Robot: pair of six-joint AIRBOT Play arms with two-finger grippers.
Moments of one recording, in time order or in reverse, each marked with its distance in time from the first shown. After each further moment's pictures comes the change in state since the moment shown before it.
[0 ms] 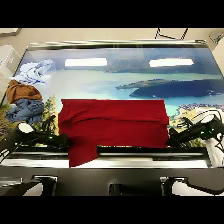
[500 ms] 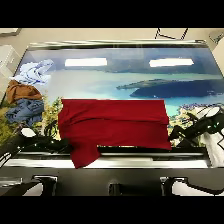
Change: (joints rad) left arm 0.000 -0.006 -0.087 -0.003 0.039 0.000; right arm 0.000 0.000 0.106 -0.101 0.116 0.027
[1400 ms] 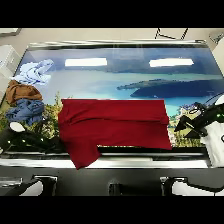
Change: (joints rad) left arm 0.159 -0.009 0.092 0.106 -0.218 0.013; right arm 0.003 -0.030 0.242 -0.041 0.149 0.063
